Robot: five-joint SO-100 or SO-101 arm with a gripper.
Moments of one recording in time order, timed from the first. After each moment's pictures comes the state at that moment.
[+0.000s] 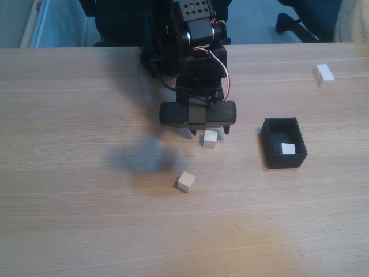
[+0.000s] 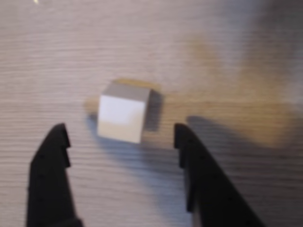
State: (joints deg) arm -15.8 122.6 143.0 41.5 -64.2
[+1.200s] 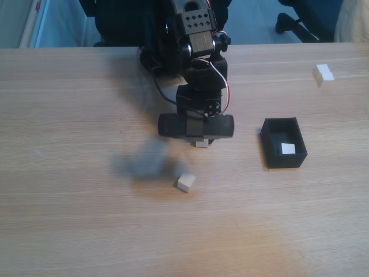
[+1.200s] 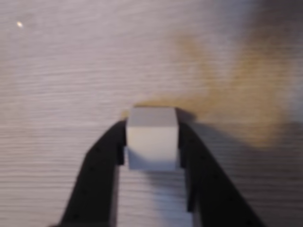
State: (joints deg) arm -16.9 115.2 140.6 36.4 -63.2
